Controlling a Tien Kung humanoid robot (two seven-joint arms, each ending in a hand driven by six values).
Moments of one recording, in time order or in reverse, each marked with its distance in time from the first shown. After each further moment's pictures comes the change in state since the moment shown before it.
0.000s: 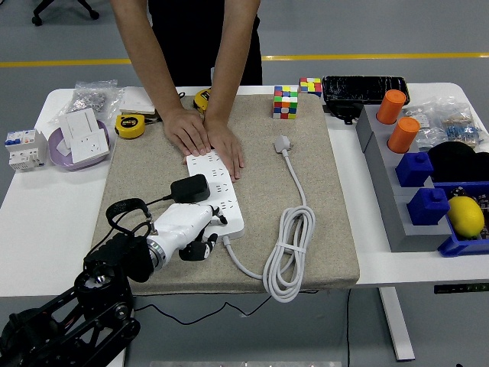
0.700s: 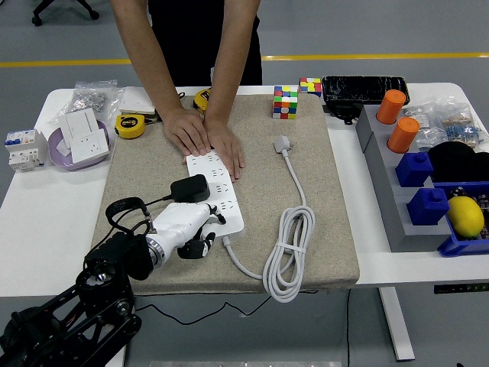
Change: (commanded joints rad) left arm -0.006 -0.008 -0.008 0.052 0.000 0.007 -0.004; right arm 0.001 0.000 0.004 0.000 0.002 0.000 0.000
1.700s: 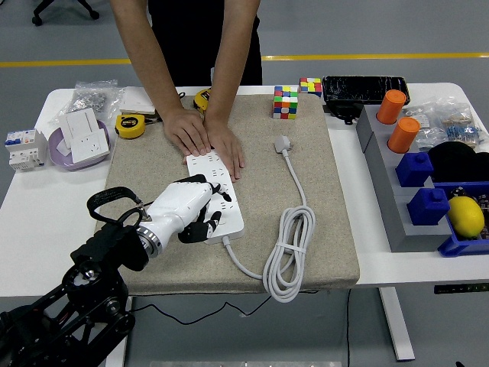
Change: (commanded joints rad) left arm 0.024 0.010 -0.052 -0.136 0.000 0.114 -0.061; right arm 0.002 0.000 -0.009 0.000 0.008 0.001 0.000
